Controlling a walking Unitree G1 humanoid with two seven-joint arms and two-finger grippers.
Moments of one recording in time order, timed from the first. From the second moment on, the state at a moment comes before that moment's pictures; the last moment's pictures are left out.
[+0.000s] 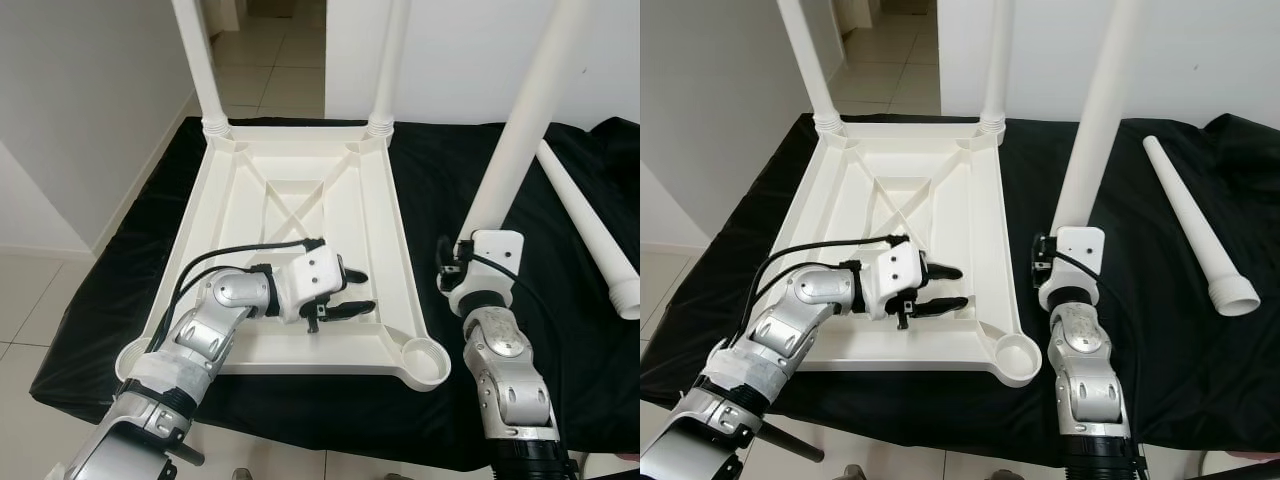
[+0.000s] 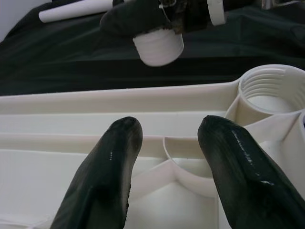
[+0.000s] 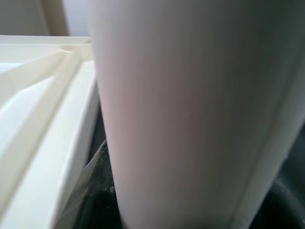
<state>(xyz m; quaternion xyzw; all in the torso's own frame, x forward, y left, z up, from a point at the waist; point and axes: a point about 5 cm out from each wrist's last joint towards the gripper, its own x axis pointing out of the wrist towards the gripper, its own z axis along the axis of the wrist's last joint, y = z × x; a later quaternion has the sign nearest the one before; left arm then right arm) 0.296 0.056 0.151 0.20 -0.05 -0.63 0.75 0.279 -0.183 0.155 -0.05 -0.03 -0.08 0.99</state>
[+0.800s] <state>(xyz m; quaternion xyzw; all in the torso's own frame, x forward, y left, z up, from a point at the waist) 0.322 0.110 0.152 0.28 0.07 -0.54 0.79 0.291 -0.183 0.169 -0.04 -0.08 -0.09 0.99</state>
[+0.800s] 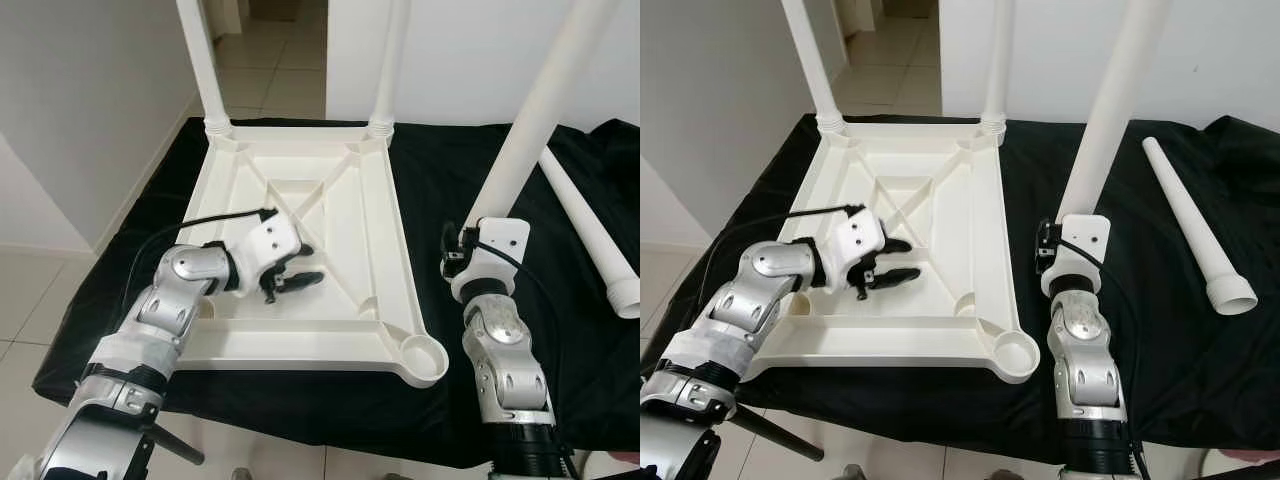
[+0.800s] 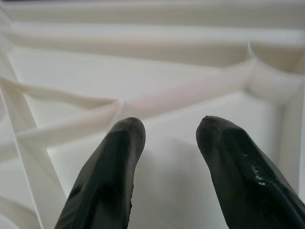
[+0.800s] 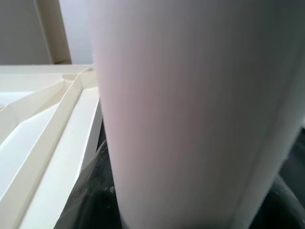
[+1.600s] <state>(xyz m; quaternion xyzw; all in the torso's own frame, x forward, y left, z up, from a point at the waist) 0.342 0.133 0.144 0.14 0.11 -0.46 0.87 0.298 -0.183 0.175 -0.04 -0.09 -0.10 0.99</state>
